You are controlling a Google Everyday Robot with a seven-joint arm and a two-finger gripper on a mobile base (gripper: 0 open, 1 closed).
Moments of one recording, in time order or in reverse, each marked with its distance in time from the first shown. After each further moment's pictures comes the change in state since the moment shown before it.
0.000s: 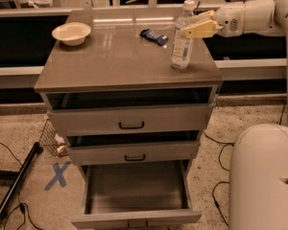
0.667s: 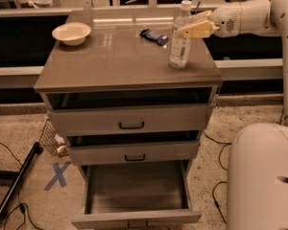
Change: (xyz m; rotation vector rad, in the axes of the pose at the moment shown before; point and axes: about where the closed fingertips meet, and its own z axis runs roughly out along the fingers) arm 0.001 0.000 0.008 -0.008 -0.001 0.003
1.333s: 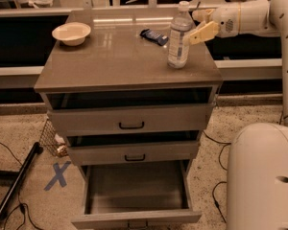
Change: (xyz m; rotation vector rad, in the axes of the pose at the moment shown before) arm 0.000 0.000 0.003 -0.003 0.000 0.001
